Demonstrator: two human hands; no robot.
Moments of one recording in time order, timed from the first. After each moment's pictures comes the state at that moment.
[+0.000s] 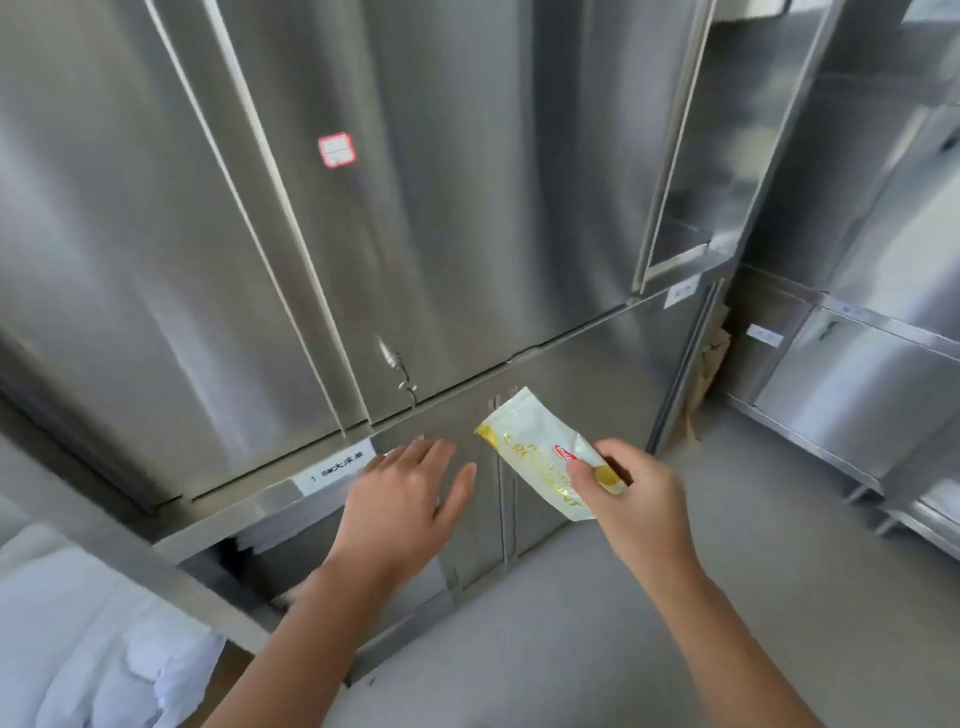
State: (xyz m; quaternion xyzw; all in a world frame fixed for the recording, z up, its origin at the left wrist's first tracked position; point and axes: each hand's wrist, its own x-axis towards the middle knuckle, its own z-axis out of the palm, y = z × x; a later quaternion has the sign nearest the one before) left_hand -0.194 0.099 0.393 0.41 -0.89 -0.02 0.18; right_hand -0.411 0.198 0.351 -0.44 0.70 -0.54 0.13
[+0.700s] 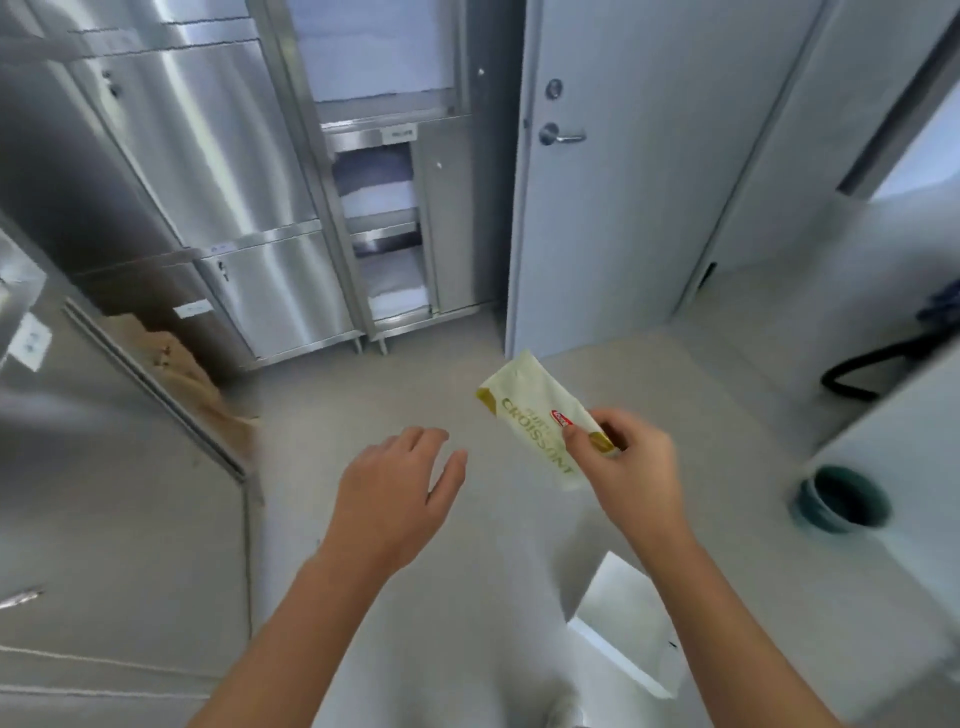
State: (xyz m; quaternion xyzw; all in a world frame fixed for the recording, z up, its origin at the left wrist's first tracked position) left_hand -0.386 0.295 0.363 -0.22 -0.96 -0.14 0.07; right_hand -0.337 0.528 0.350 0.13 0.82 -0.52 -0.20
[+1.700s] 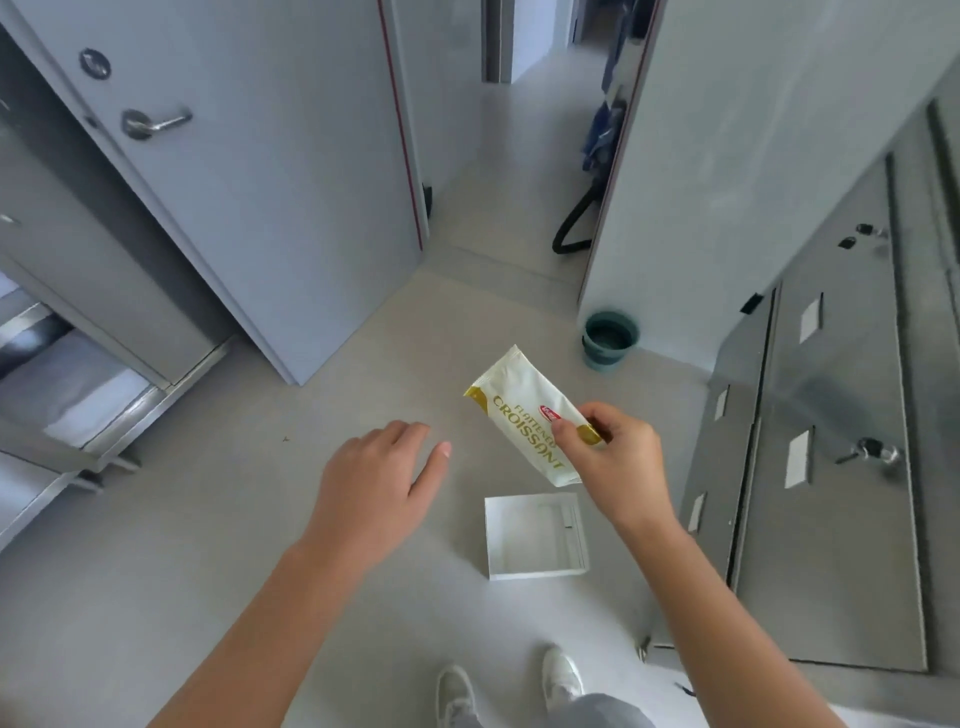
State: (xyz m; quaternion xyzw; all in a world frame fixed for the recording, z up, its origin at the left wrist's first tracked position) left_hand -0.449 0.531 0.319 -0.54 -0.83 -0.12 -0.02; right_hand -0.253 0.678 0.301 0.48 0.69 -0.45 -0.29
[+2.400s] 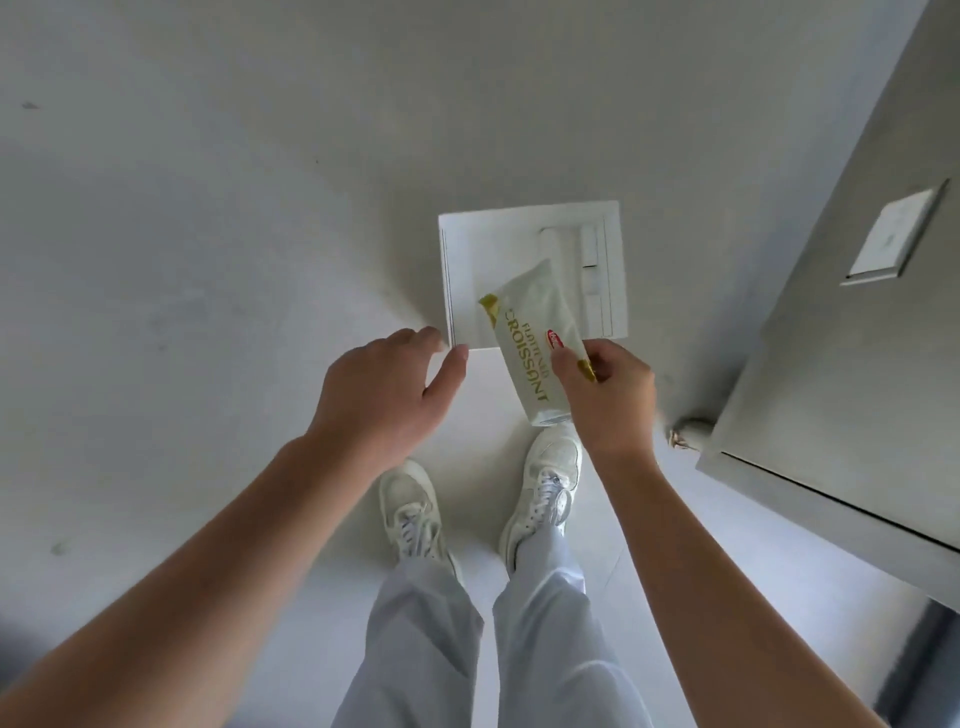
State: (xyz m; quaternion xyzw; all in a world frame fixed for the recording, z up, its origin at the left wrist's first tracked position) left_hand -0.406 0.572 -0.247 -0.53 -0.81 -0.04 -0.27; right_hand -0.214 0.662 -0.281 0.66 0.55 -0.50 -0.13
